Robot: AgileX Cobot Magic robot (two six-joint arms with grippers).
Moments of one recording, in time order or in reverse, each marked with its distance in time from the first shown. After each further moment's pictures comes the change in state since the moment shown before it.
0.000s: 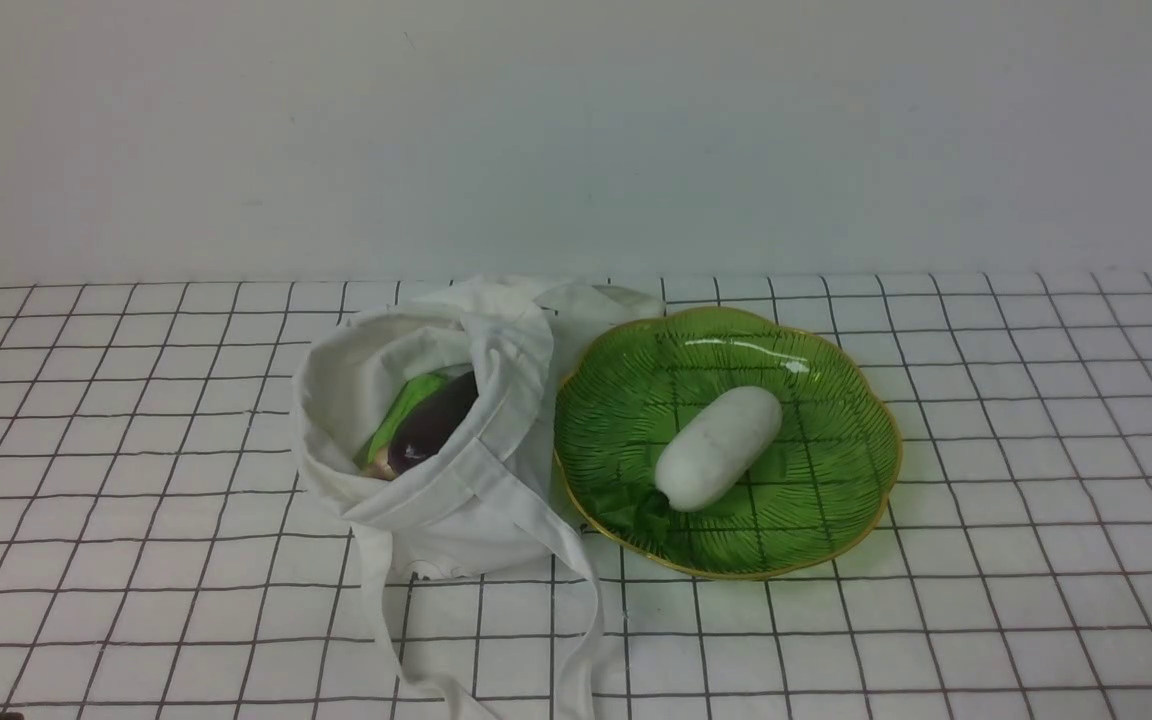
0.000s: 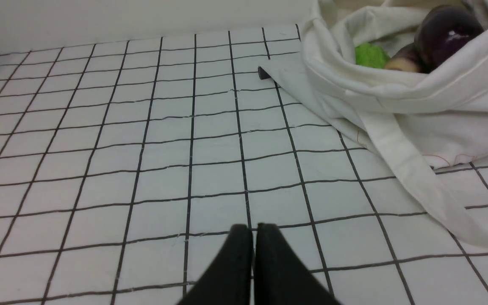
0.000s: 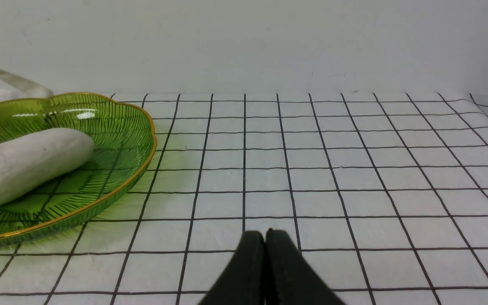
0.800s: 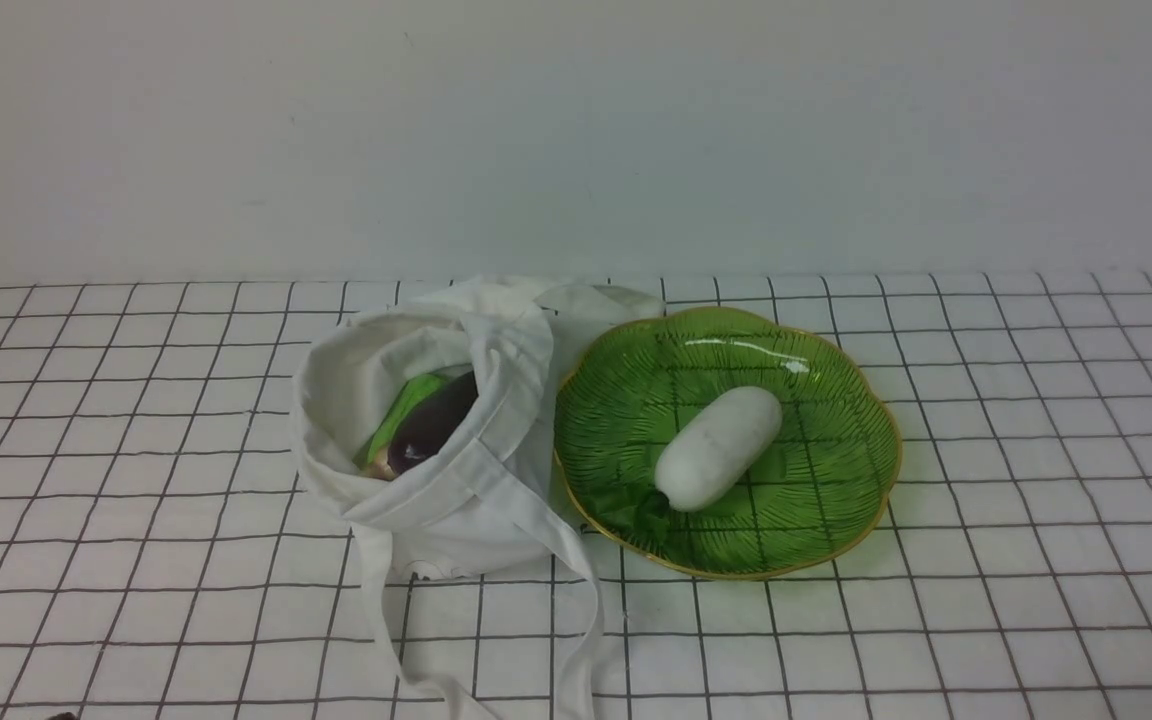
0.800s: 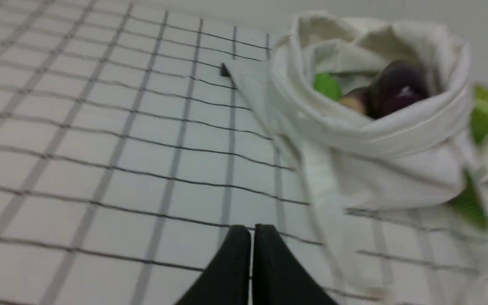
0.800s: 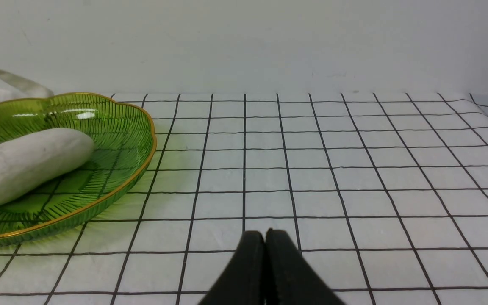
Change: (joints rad) right arm 0.000 0.000 0.000 0.000 0.000 0.000; left arm 0.000 0.000 0.000 -0.386 0.007 -0.271
